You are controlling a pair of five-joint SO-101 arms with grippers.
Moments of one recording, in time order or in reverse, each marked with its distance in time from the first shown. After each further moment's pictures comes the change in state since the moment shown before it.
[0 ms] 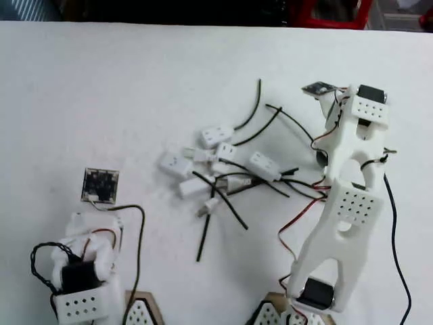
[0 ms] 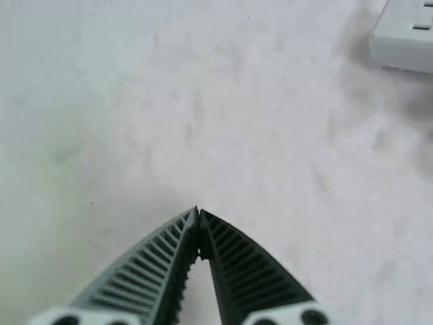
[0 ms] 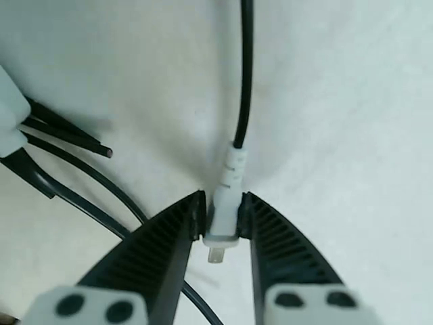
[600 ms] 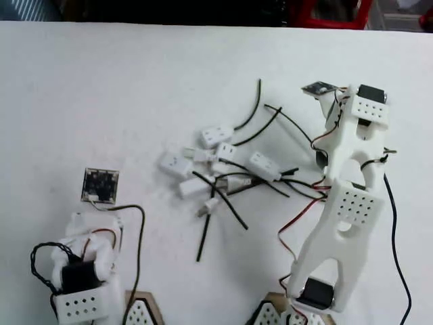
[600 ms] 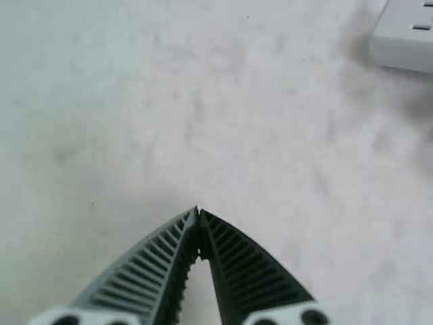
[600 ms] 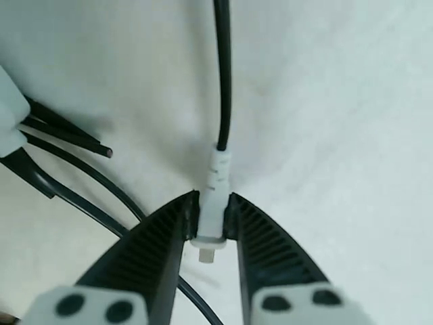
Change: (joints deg) left arm 0.0 0.0 0.0 0.0 0.0; right arm 0.0 0.0 0.1 0.0 0.0
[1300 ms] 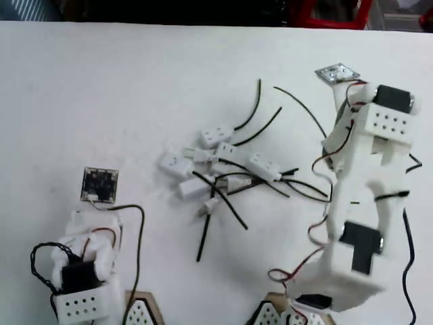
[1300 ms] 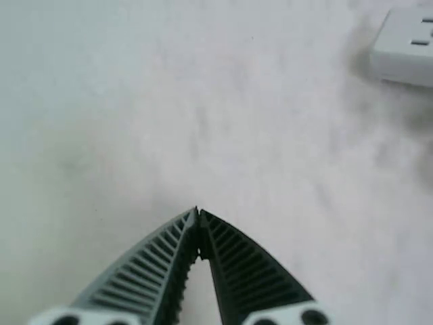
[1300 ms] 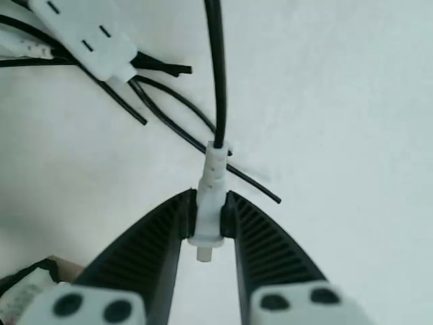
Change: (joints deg) left arm 0.0 0.0 0.0 -1.7 0.0; right arm -2.5 -48.4 36.4 0.3 -11.8
